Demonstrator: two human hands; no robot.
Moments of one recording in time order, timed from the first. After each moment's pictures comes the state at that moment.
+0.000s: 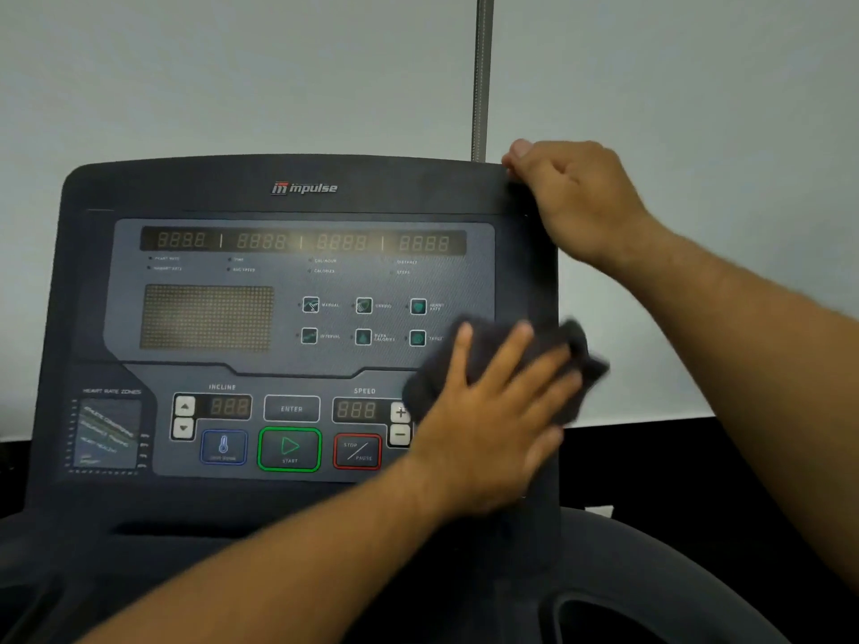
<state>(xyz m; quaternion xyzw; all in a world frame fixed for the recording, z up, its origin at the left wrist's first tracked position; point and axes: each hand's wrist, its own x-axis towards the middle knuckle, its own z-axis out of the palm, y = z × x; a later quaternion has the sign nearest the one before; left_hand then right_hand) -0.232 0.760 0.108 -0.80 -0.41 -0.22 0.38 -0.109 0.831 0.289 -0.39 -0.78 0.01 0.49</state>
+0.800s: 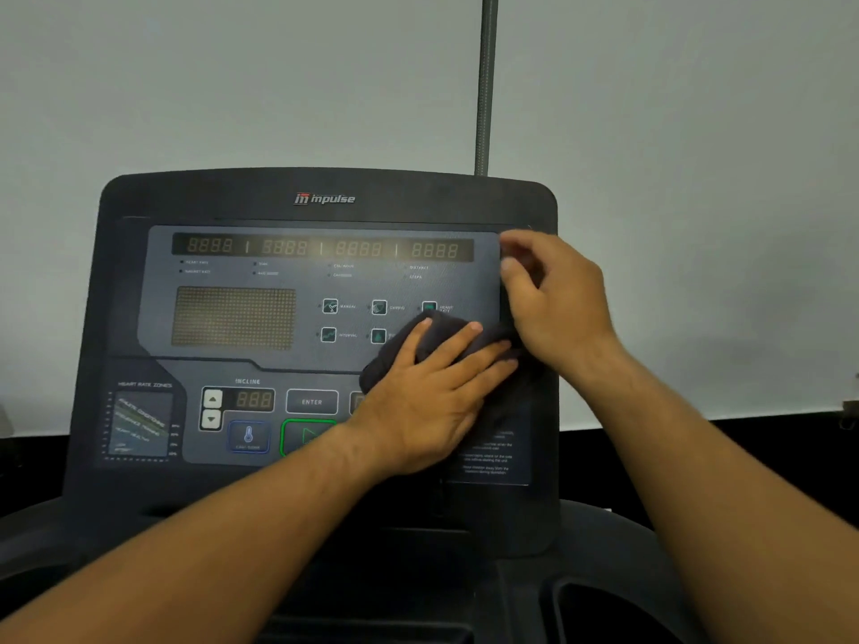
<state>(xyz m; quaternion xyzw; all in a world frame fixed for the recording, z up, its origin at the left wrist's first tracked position) -0.302 0.752 0.131 -0.83 -0.38 -0.22 0.33 -0.131 0.781 0.218 -0.40 -0.73 0.04 0.56</state>
